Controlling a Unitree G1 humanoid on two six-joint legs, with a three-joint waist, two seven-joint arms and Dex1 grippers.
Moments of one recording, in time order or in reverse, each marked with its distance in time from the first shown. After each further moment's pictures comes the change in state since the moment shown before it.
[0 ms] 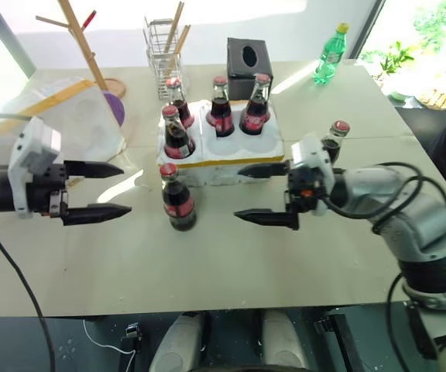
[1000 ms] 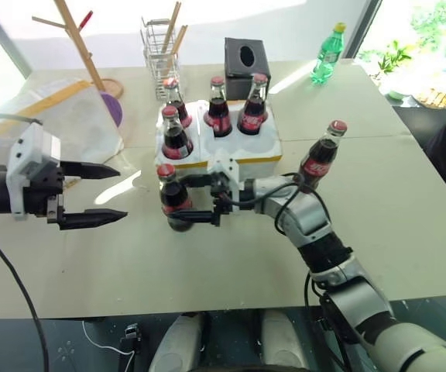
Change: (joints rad) left arm 0.014 0.021 -0.011 0.014 0.011 -0.080 0.011; right arm -0.157 0.488 0.182 0.509 -0.320 -0.179 -0.025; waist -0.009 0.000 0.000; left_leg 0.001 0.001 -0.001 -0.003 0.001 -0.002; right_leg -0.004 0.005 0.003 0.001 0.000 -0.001
